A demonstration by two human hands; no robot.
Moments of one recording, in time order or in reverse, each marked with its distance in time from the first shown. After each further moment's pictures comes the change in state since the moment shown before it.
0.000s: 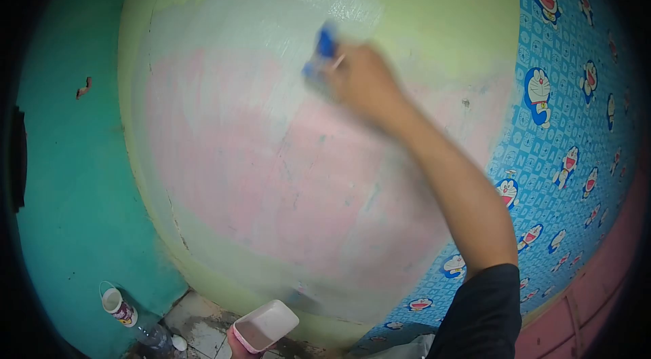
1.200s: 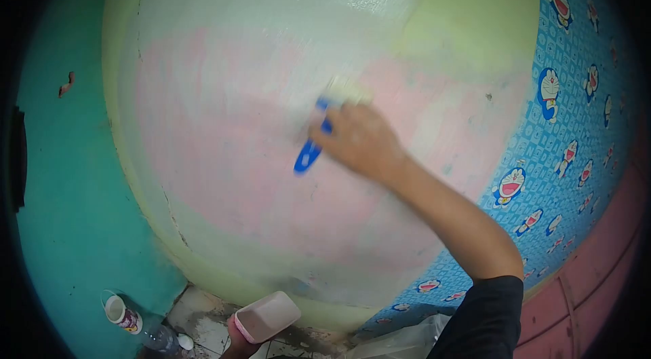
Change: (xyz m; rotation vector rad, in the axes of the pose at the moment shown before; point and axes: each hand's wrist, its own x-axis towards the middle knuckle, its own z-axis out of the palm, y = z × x) left_hand 0.034 0.064 -0.034 0.100 -0.159 -0.205; right_hand -0.069 -0.016 0.081 -0.587 -0.032 -0.643
